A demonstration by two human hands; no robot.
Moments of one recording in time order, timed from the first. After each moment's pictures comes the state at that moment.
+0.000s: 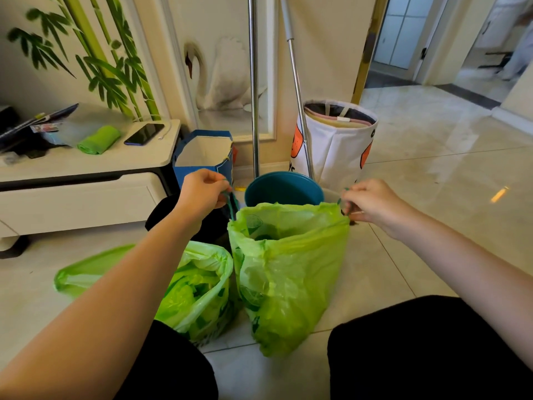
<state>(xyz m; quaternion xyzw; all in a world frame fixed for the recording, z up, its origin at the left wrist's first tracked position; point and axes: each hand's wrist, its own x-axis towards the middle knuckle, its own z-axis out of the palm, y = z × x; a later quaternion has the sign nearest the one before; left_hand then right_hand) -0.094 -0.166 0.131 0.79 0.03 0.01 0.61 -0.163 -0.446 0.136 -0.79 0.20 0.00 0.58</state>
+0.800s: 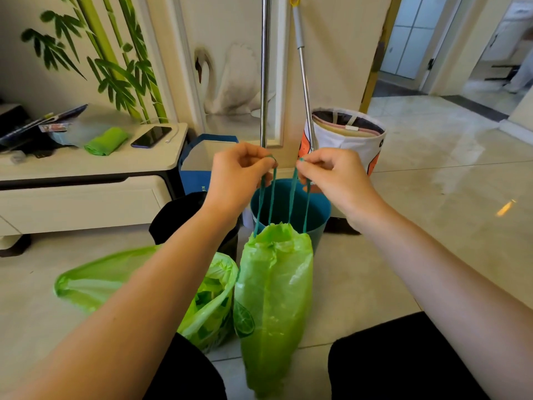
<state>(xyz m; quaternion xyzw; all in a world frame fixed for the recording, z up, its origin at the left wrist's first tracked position) -0.126 -0.209 0.185 0.73 -0.09 0.08 0.67 -0.153 -0.366 0.188 -0.83 0.00 -0.16 0.54</state>
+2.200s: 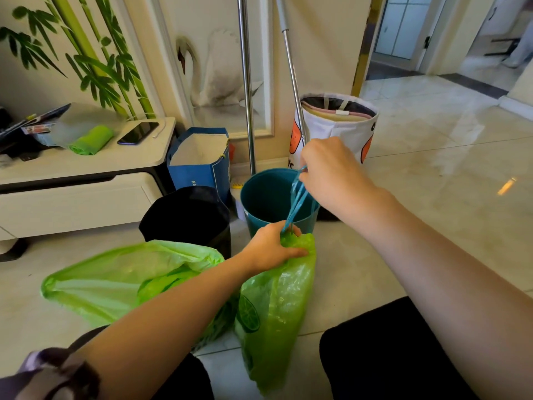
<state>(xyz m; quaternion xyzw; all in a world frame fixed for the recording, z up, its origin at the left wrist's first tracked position) -0.128 -0.256 0.040 0.88 -0.22 -0.15 0.39 -0.159 -0.382 0.192 -0.98 -0.03 -0.14 0.09</state>
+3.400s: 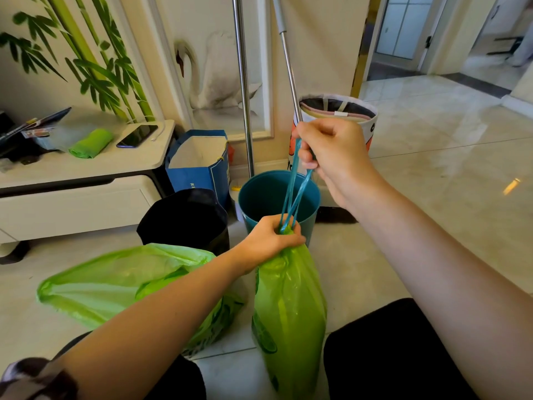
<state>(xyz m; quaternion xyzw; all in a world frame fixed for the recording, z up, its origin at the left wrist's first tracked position) -0.131 -0.263 0.066 0.78 -0.21 -0.21 0.55 -0.152 -0.393 0.200 -0.70 0.02 -0.17 0.69</state>
